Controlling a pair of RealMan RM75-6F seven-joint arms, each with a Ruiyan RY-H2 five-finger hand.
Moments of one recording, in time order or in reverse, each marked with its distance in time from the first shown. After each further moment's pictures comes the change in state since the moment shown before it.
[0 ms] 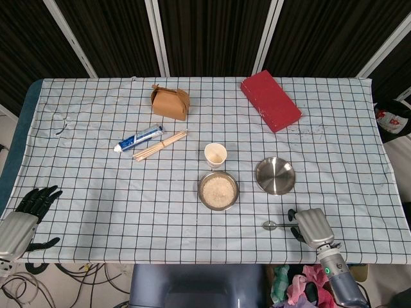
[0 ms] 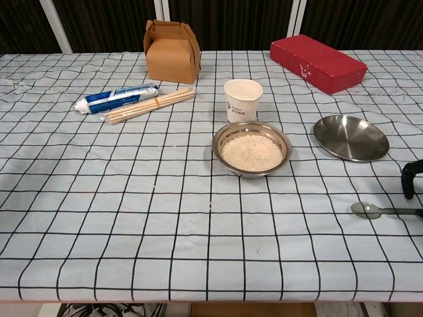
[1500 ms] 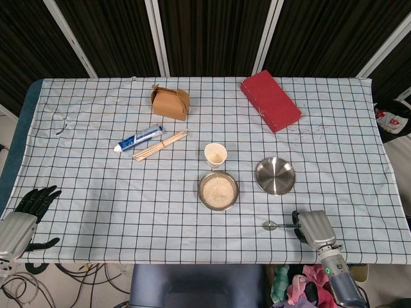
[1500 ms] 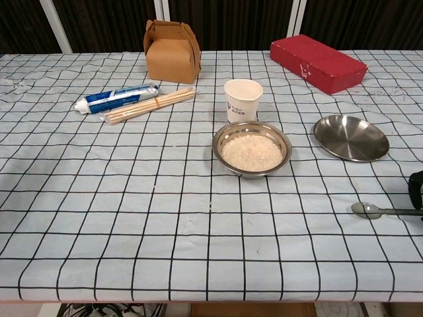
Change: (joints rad) left arm -0.001 0.010 0.001 -0.019 -0.012 -0.009 -0.009; right arm -0.003 -0.028 -0.005 0.040 0.057 -0.006 -0.024
